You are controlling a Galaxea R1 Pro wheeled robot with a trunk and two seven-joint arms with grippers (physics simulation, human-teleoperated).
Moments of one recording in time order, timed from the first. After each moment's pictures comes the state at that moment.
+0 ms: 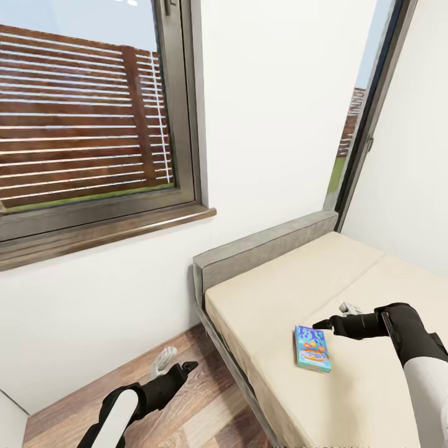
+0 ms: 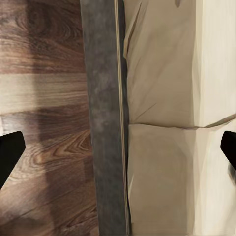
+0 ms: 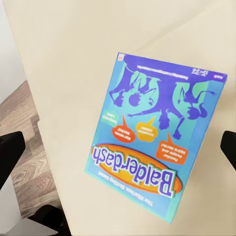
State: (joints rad) left arm -0.20 -0.03 -0.08 -1.21 1.02 0.63 0.22; right arm -0.78 -0.27 -0.40 -0.72 0.56 0.91 1.13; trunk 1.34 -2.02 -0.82
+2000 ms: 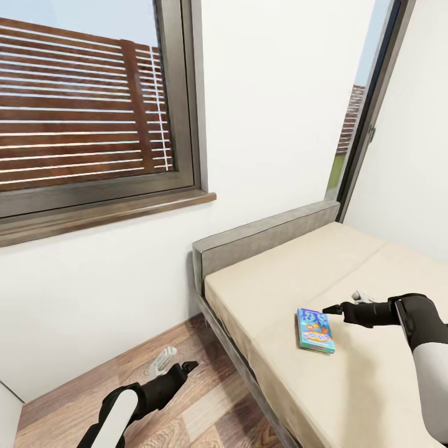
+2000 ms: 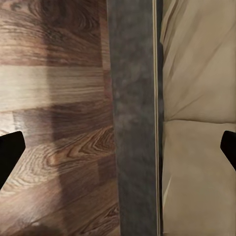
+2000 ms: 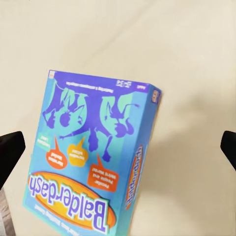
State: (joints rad) left arm -0.20 -0.03 -0.08 -1.21 1.02 0.63 0.22; right arm -0.86 -0.32 -0.49 -0.66 0.55 0.91 1.08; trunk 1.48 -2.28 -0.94
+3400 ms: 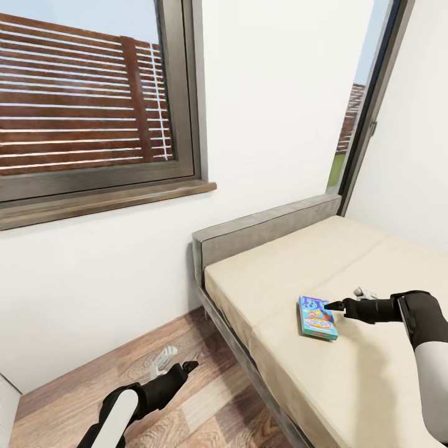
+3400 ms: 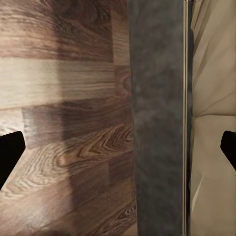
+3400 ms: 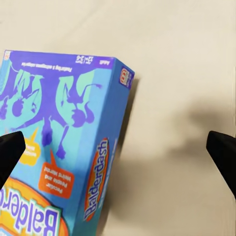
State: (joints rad) left arm -0.20 -0.03 -0.09 -1.22 1.02 0.63 0.22; right arm -0.86 -0.32 -0.50 -0.70 0.55 0.91 1.08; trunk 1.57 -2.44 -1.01
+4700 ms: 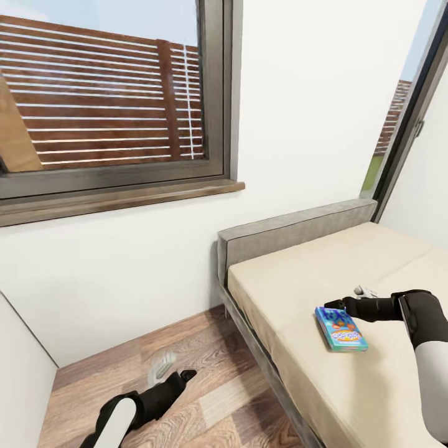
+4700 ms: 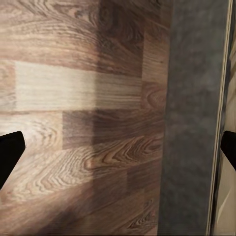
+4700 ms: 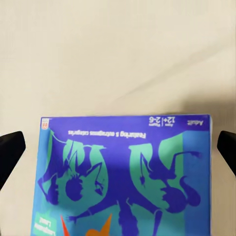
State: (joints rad) left arm -0.17 -0.02 -0.09 -1.21 1.01 0.62 0.23; right arm -0.86 -0.32 -0.50 -0.71 0.54 0.91 1.09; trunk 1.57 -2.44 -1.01
